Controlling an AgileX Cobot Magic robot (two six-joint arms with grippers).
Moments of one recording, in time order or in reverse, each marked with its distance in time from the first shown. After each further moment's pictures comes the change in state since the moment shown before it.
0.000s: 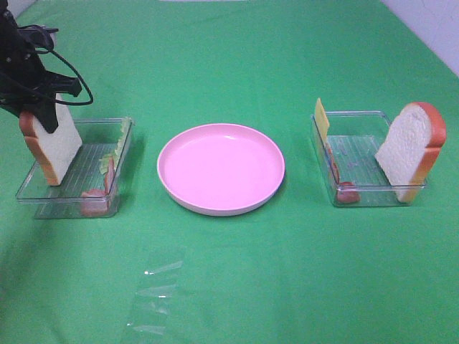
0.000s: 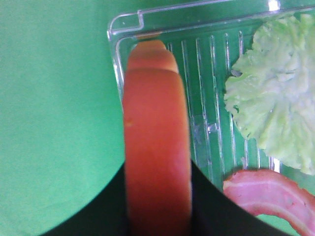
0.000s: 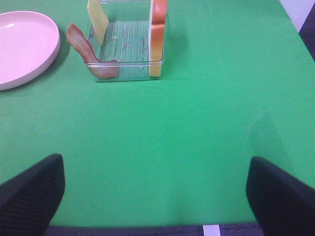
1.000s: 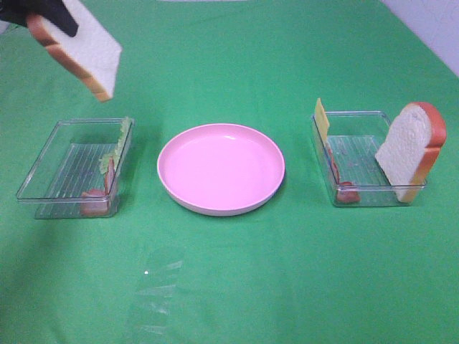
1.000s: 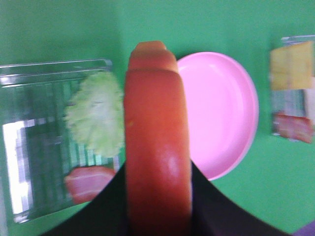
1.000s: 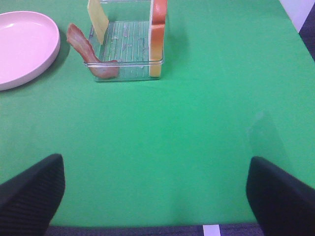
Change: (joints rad) left arm 0.000 -0.254 -0.066 -0.445 0.090 0.006; right arm 0.000 0.000 0.000 0.000 0.000 0.000
